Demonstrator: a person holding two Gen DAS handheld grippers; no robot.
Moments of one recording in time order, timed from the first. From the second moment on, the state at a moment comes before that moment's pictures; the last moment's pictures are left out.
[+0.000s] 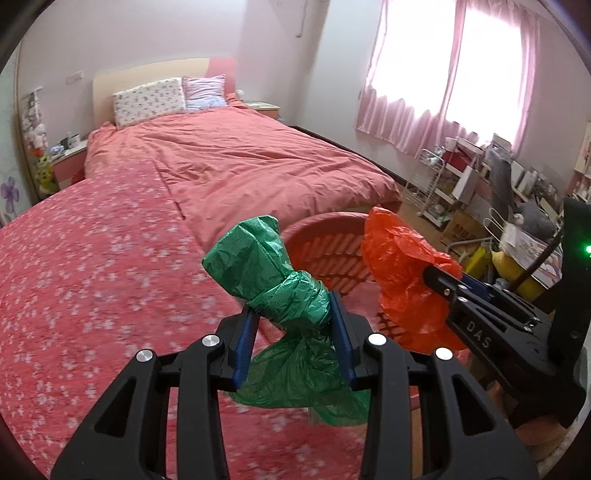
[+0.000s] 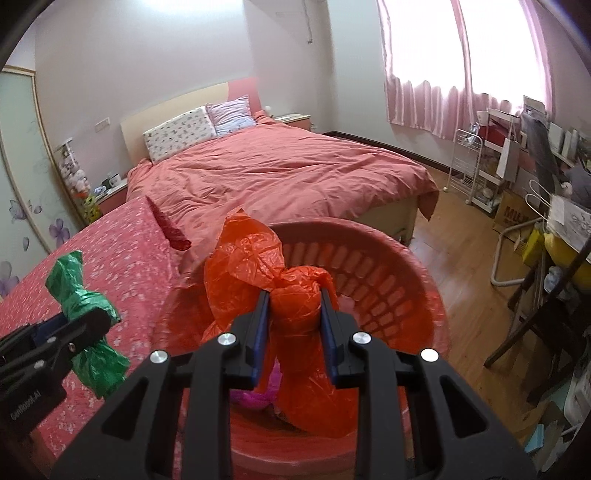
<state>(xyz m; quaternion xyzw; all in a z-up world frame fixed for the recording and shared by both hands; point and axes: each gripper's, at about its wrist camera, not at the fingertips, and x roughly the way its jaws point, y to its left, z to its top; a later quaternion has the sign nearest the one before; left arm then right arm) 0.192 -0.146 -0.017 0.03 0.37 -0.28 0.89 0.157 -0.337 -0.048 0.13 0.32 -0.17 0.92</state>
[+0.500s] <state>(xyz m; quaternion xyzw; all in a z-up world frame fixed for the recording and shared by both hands) 0.190 -0.176 -0.026 0.03 0.38 -0.31 0.87 0.153 -0.375 -0.055 0.18 0.32 -0.18 0.91</state>
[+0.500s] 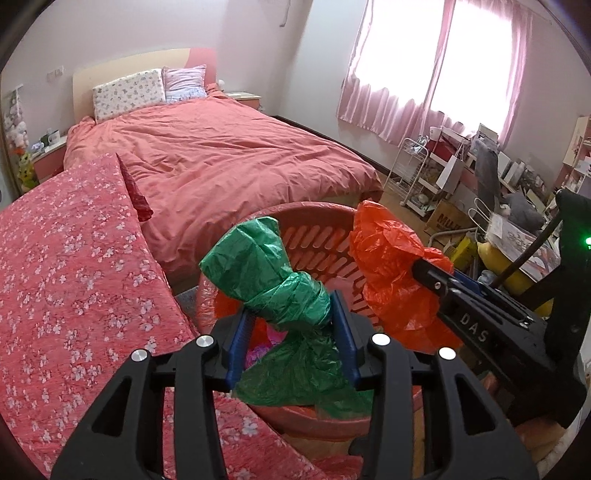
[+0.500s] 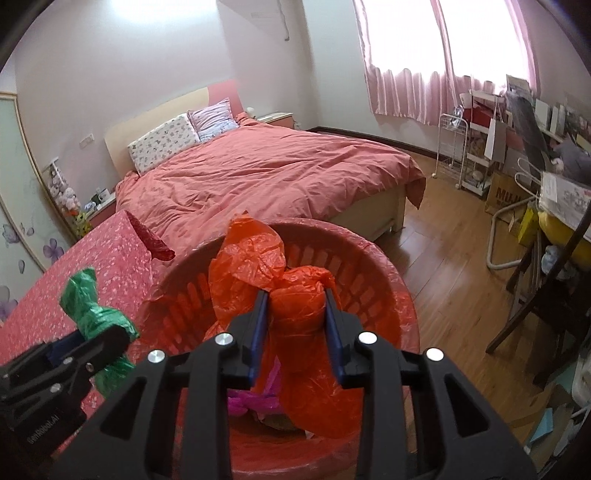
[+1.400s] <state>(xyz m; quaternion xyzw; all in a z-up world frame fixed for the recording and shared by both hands) 0.089 -0.046 0.020 0.01 0.29 -0.16 0.94 0.025 -0.288 0.005 0.07 0.20 -0.19 0.96</state>
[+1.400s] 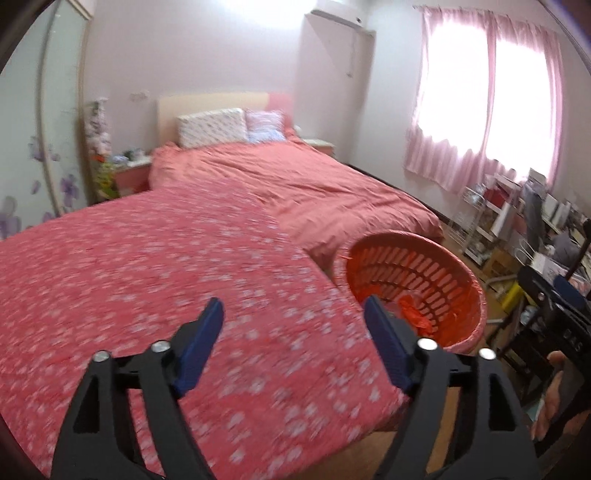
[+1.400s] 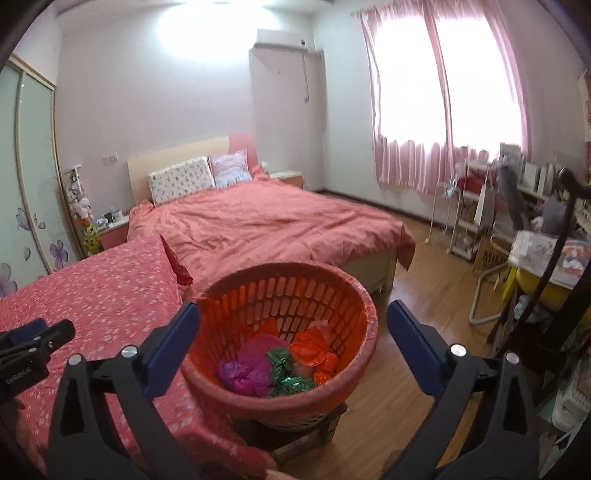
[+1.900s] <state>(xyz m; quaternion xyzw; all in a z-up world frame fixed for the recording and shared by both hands) -0.004 0.000 0.027 0.01 0.23 -0.02 0.97 -0.061 -0.215 0.012 0.04 0.17 -0.19 0.97</state>
